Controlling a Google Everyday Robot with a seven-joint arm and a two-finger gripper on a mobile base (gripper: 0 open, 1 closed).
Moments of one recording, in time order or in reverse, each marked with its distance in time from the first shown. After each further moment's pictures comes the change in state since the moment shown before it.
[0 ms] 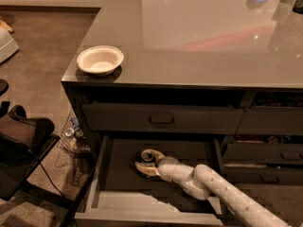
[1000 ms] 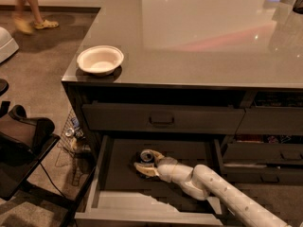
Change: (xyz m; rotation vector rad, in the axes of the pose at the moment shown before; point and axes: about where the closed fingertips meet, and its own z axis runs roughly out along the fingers) arm 0.002 0.005 0.005 -0.011 -0.003 0.007
